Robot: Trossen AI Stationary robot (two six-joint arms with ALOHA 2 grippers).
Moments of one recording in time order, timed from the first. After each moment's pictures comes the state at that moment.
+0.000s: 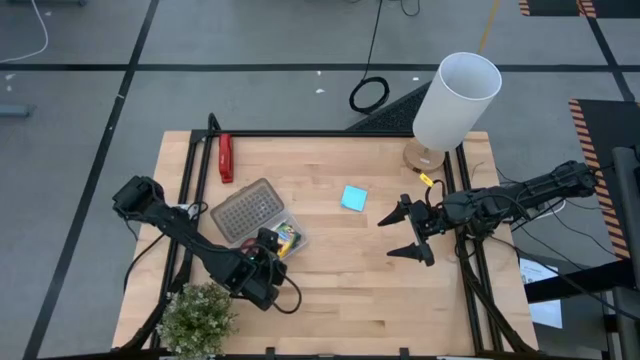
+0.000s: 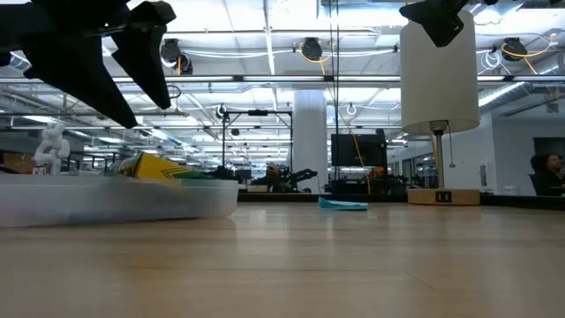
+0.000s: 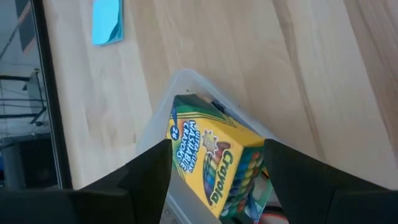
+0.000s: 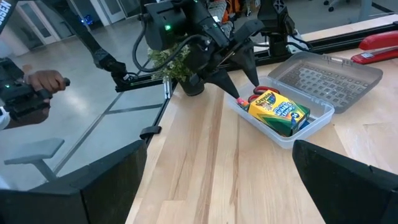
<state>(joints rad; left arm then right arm) -0.60 1.68 1.17 -0.90 -0.63 -0.18 0.28 0.81 0.60 -0.06 0.00 0.33</state>
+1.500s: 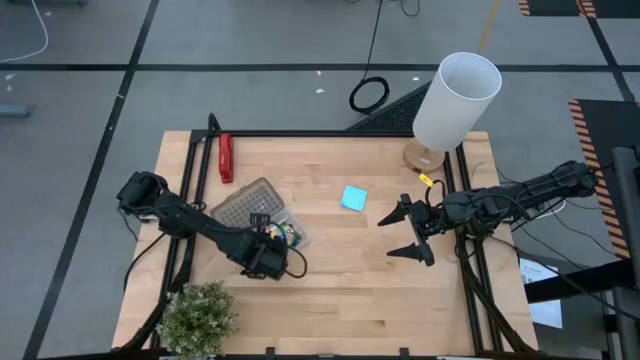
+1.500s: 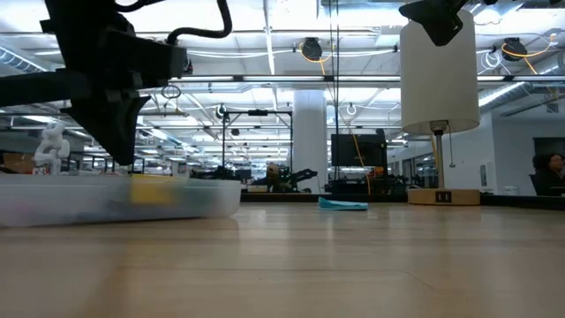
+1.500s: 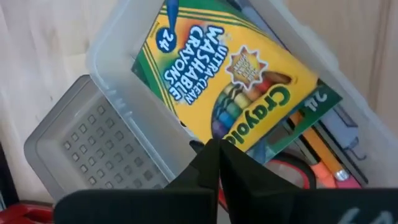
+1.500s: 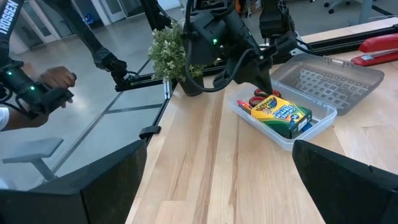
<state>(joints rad) -0.41 1.68 1.09 -1.00 -0.39 -0.33 0.28 0.81 0.60 -0.06 0.00 0.32</state>
